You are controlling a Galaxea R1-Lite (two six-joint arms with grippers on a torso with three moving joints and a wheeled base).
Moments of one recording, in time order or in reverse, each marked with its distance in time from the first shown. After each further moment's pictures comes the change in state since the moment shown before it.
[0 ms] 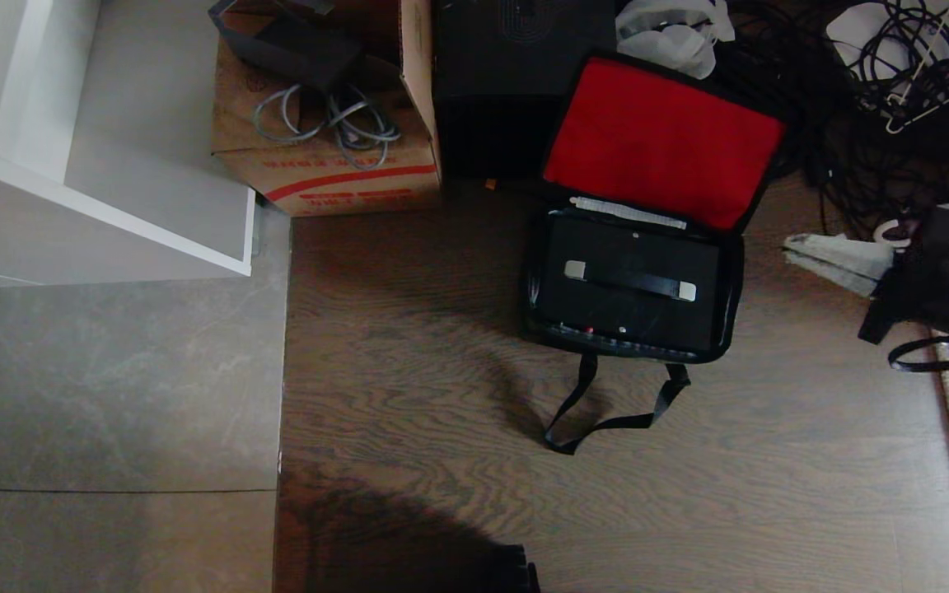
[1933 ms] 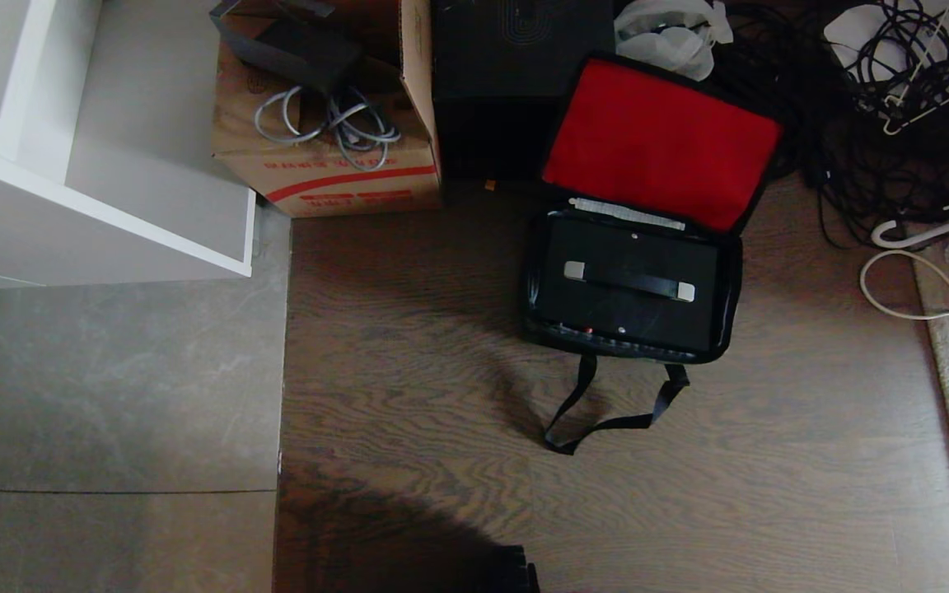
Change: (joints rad) left arm 0.000 0.000 0.000 0.000 0.000 0.000; right arm 0.151 -1.519 0.571 1.166 -0.900 -1.268
